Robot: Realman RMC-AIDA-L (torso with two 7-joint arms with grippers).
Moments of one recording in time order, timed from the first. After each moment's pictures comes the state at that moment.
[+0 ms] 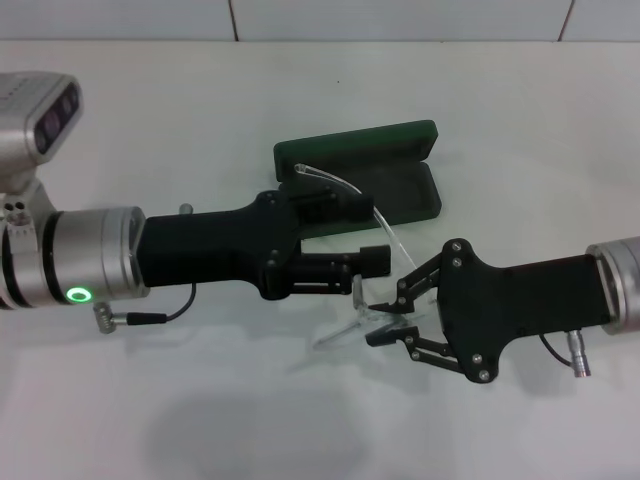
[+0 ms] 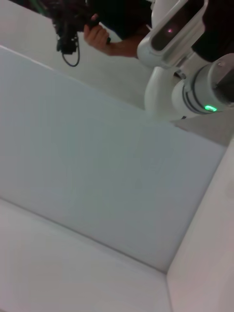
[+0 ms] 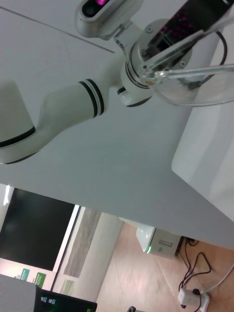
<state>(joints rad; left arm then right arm) -0.80 -2.06 2.85 -0.24 -0.29 1.86 -1.17 0.53 2.02 -1.37 -0.61 -1.46 -1.66 0.68</state>
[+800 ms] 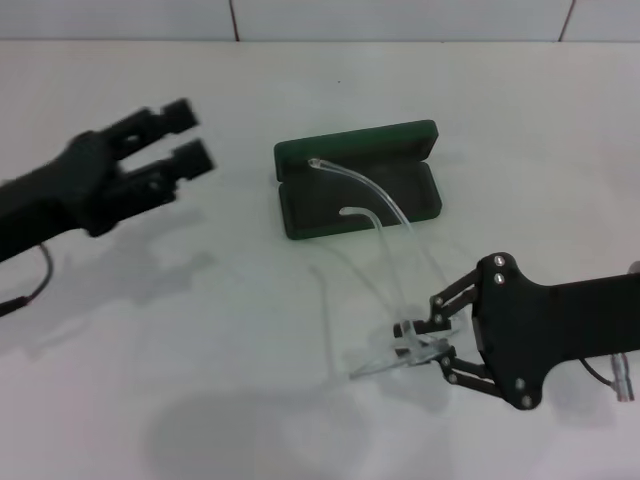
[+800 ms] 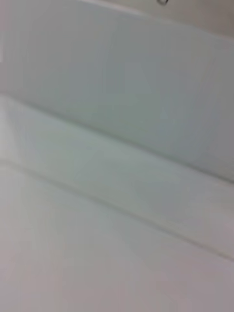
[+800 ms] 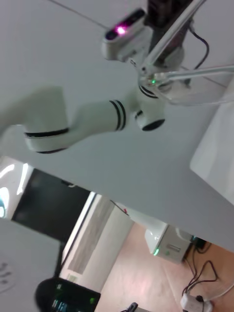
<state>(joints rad) -0.60 -1.95 2.84 -0.25 -0.60 2.00 -1.18 0.43 2.02 -1.33 -0.73 -1.46 -1.76 0.61</state>
